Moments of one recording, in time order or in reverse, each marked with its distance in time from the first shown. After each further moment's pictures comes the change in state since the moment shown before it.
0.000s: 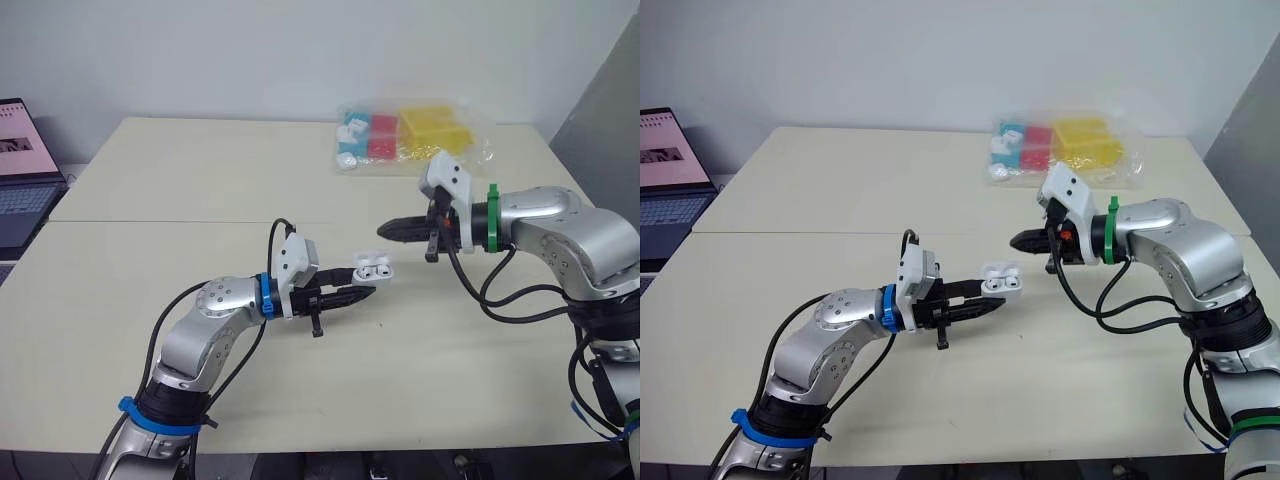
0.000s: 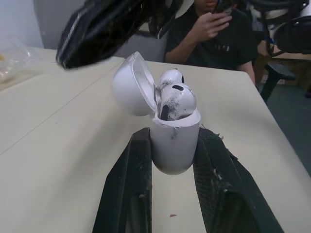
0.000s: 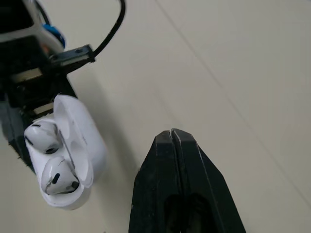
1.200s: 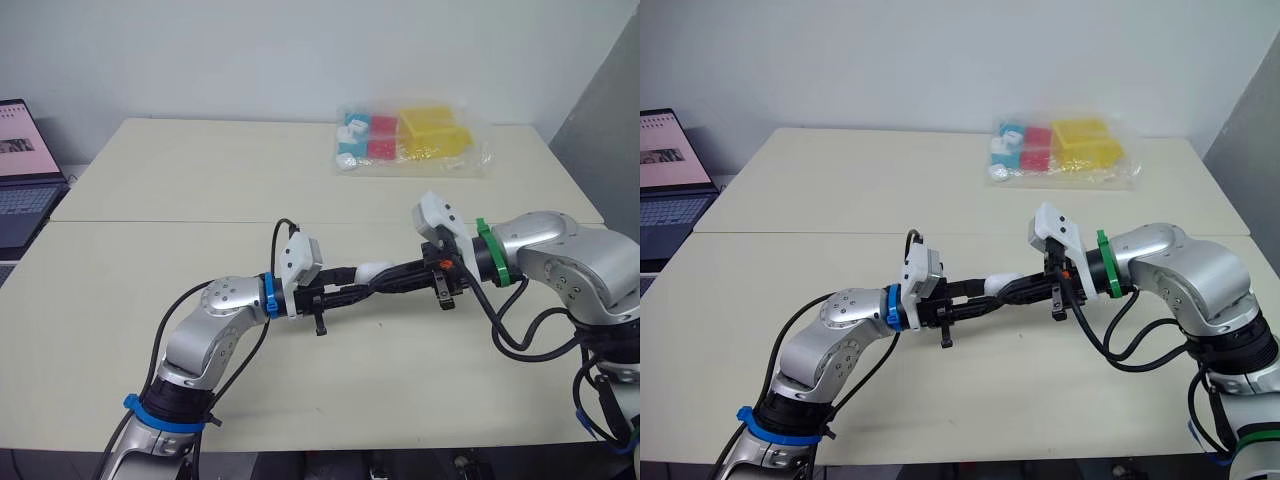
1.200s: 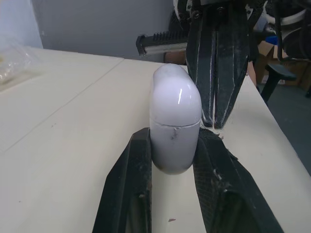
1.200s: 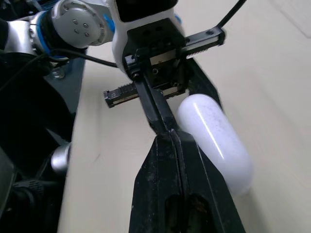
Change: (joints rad) left arm -0.006 -0.013 -0.005 0.018 -0.002 0.046 0.033; right arm 0.097 -0.020 -0.044 -0.177 0.112 0.127 0.099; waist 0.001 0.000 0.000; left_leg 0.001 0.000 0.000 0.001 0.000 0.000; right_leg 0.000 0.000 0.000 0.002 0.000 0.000
